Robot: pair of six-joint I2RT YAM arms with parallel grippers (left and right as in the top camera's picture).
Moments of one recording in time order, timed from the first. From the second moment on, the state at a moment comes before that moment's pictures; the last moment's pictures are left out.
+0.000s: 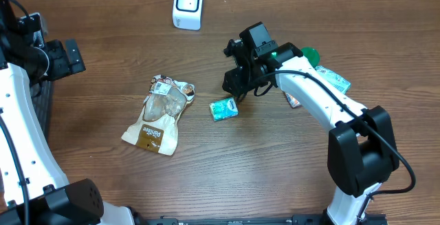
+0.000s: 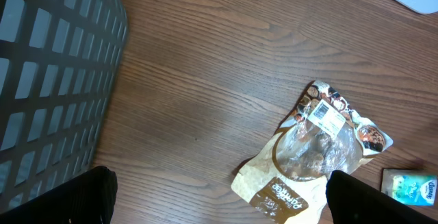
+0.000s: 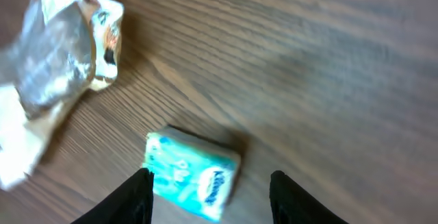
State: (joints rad) left arm 0.39 1.68 1.95 -1.43 0.07 0.00; right arm 0.47 1.94 1.51 -0.75 -0.30 -0.07
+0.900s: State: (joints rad) left arm 0.39 1.68 1.95 -1.43 0.07 0.00; right arm 0.47 2.14 1.51 -0.78 -0.38 -0.42
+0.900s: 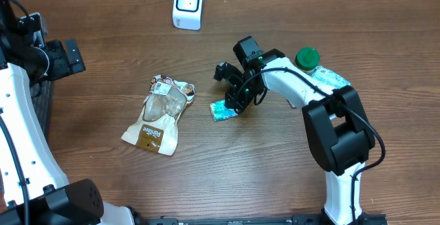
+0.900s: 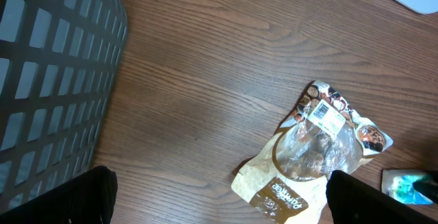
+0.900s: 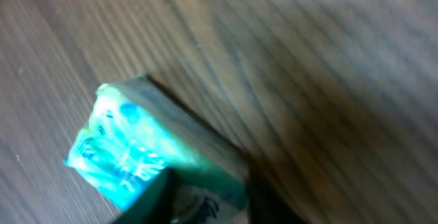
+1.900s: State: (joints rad) left arm 0.39 1.68 1.95 -1.43 0.07 0.00; right arm 0.47 2.17 1.64 -0.94 -0.11 0.93
